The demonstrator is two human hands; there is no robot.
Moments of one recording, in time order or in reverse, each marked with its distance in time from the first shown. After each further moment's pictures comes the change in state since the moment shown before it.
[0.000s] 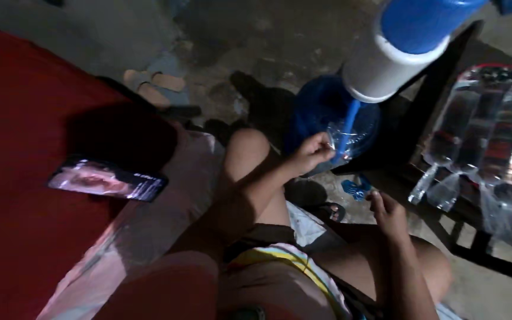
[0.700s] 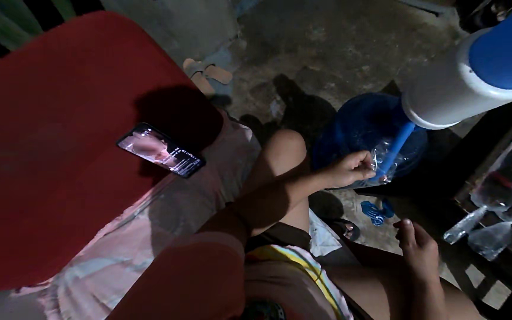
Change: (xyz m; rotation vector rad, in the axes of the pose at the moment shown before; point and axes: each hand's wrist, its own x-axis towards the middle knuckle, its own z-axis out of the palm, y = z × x) left_hand -0.002 0.008 0.003 0.007 -0.065 -0.121; right_hand -0.006 -0.003 0.000 0.004 0.048 -0.027
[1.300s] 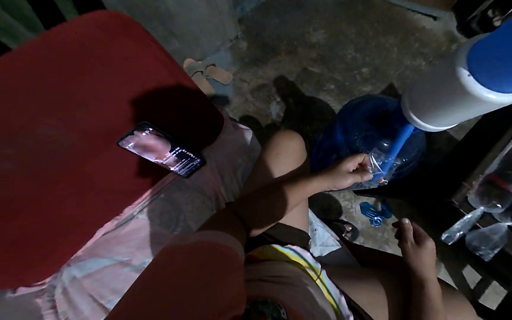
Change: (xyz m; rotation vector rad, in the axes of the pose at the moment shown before) left_hand -0.005 0.002 0.002 0.002 0.010 -0.048; right_hand 0.004 0.003 0.001 -0.020 -0.001 0.021
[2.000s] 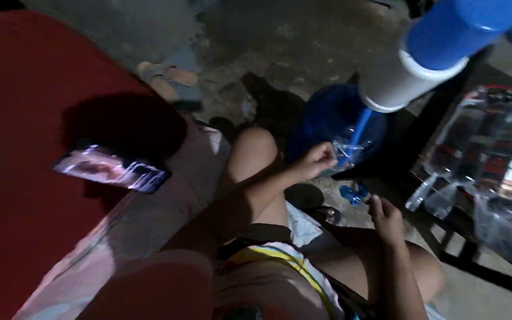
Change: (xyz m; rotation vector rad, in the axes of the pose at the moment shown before) left_hand 0.000 -0.021 -0.001 0.082 0.029 0.120; right_hand -0.001 -0.007 -0.008 -0.004 -0.066 0.082
